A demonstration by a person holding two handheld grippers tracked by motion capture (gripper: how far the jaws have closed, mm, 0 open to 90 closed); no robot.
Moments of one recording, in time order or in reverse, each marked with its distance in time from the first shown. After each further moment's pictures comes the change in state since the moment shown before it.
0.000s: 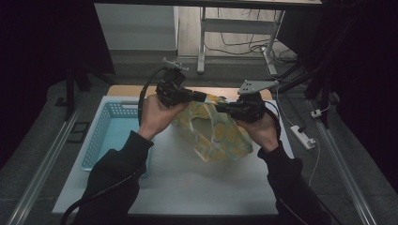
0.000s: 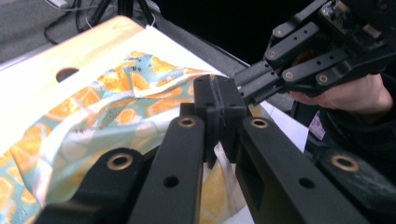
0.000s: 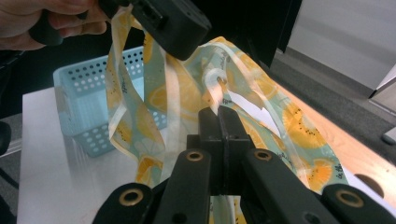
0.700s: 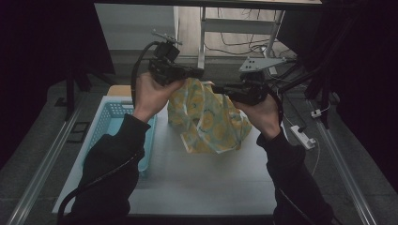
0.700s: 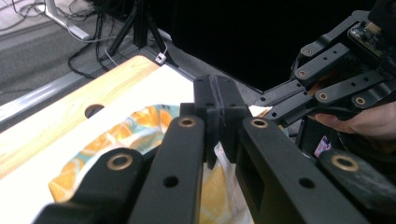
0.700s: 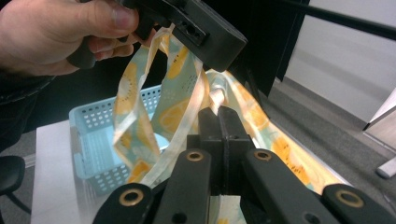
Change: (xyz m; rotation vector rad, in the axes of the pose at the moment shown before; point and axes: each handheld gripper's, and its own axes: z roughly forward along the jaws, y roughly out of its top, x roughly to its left) left arm -0.008 0.043 -0.040 -0.088 0.053 0.018; right arm 0.009 0.061 -0.019 -0.089 0.004 -0.037
